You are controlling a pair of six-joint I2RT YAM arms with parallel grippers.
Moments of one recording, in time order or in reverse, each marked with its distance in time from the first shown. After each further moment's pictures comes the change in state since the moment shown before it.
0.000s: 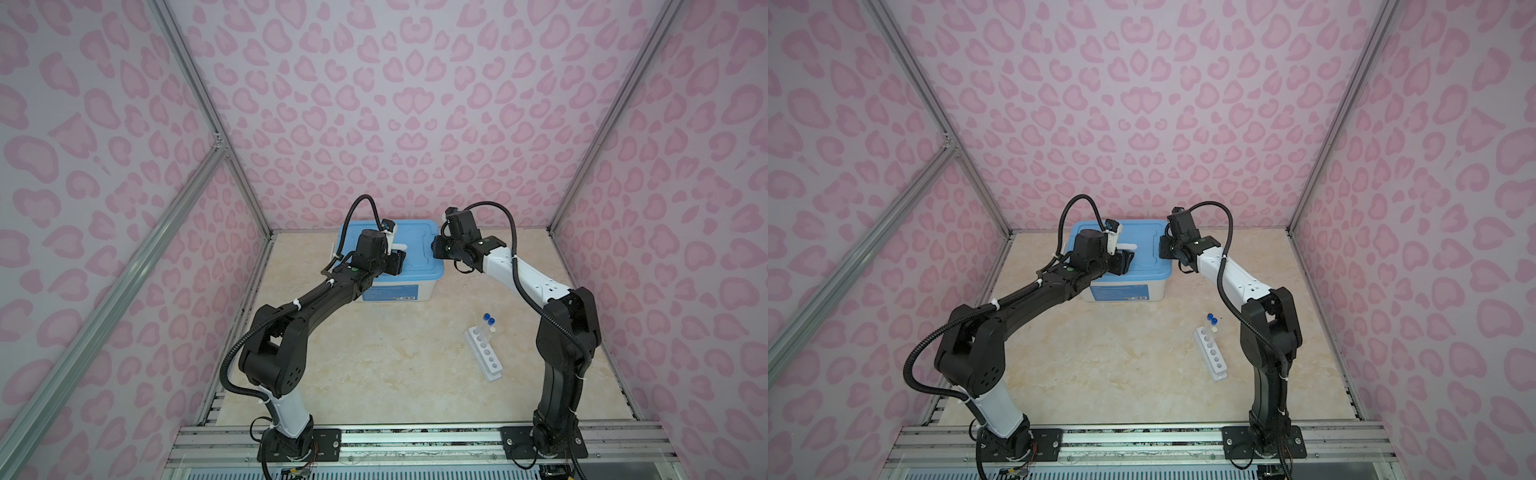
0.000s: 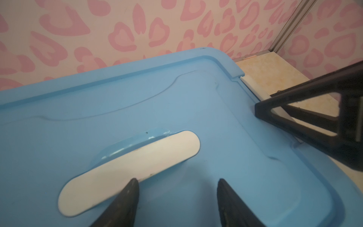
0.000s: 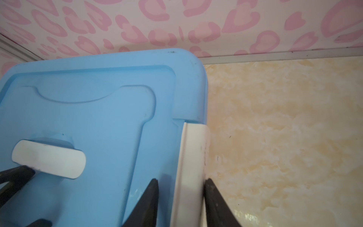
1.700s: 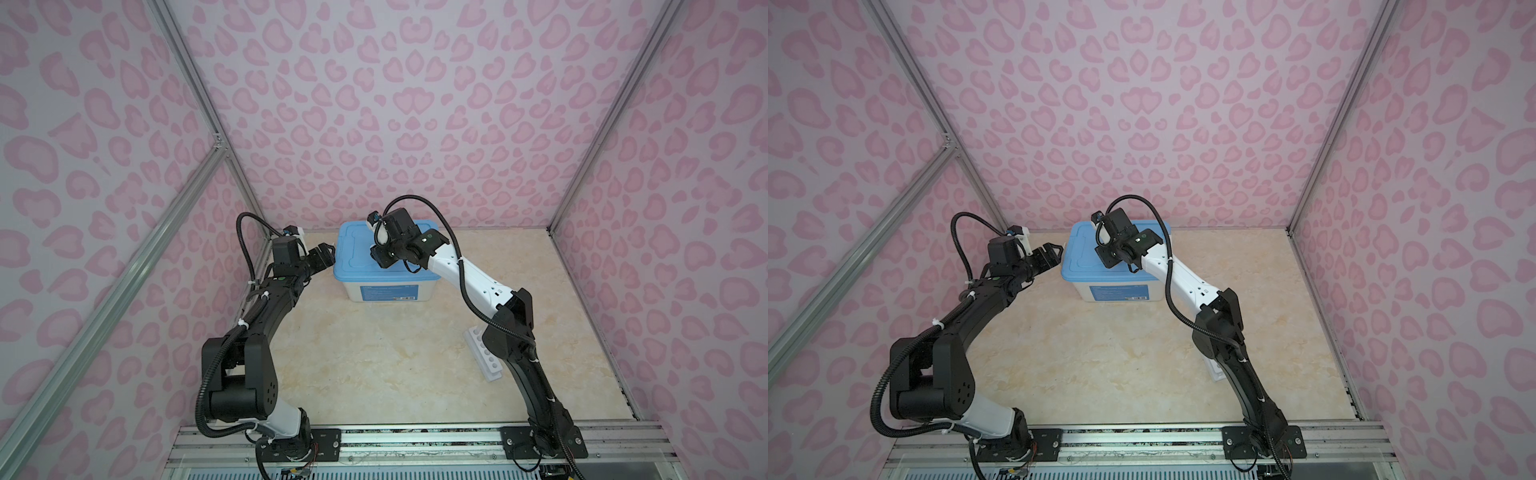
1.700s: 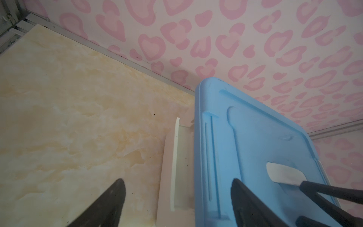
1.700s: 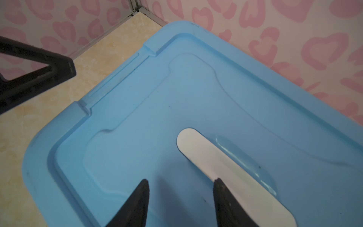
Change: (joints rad) left arm 0.516 -0.199 -0.238 0.033 0.256 -0.355; right arm 0.279 0.377 0.681 -0.313 -0.038 -0.385
